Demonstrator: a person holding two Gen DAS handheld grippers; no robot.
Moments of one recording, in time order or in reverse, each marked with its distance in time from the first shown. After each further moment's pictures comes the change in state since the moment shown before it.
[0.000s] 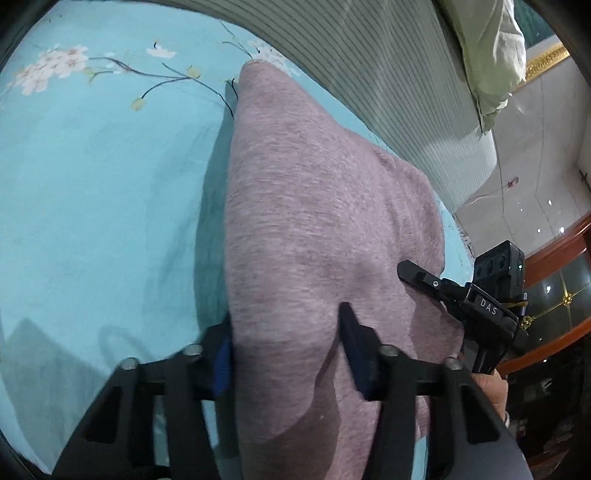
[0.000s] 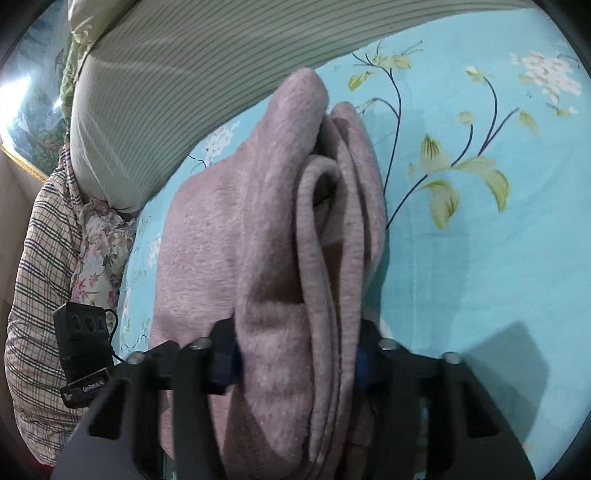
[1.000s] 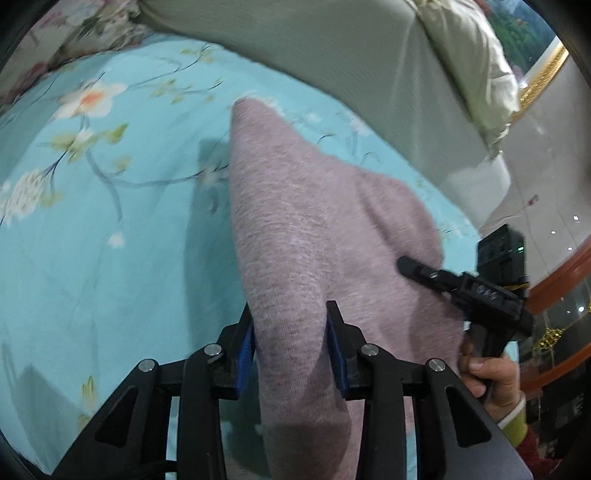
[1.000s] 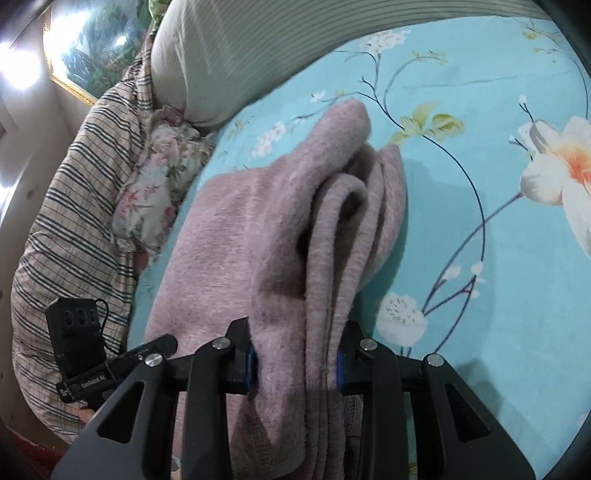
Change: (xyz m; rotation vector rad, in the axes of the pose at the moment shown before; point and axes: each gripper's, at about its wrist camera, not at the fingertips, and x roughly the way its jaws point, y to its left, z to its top) left arm -0.189 0.073 -0.115 -0.038 -0.156 0.187; right arm 0.047 0.138 -0.111 -0.175 0.124 0.165
